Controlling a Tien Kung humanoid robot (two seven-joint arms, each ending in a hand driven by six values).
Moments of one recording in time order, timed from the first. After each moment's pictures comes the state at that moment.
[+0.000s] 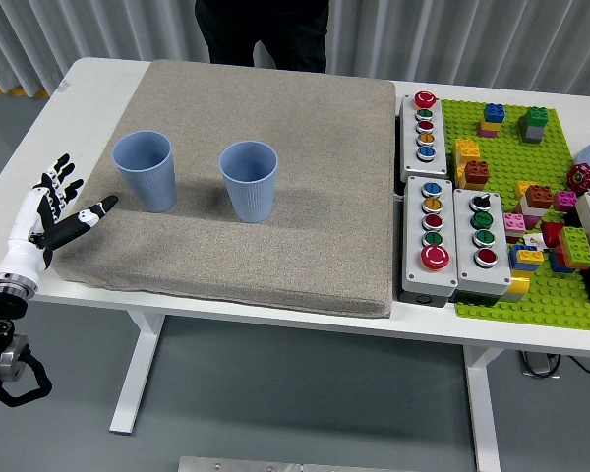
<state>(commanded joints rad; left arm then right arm) -0.09 0.24 -1.48 -1.18 1.26 0.00 -0.22 0.14 -0.09 1.15 0.18 -0.75 -0.11 -0.25</state>
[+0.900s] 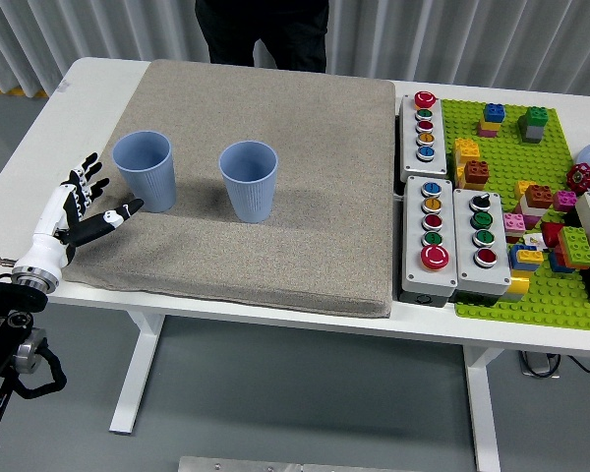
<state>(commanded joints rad) -0.14 0.23 -1.41 -1.15 1.23 0.01 -0.22 0.15 -0.09 1.15 0.18 -0.74 -0.11 -0.24</state>
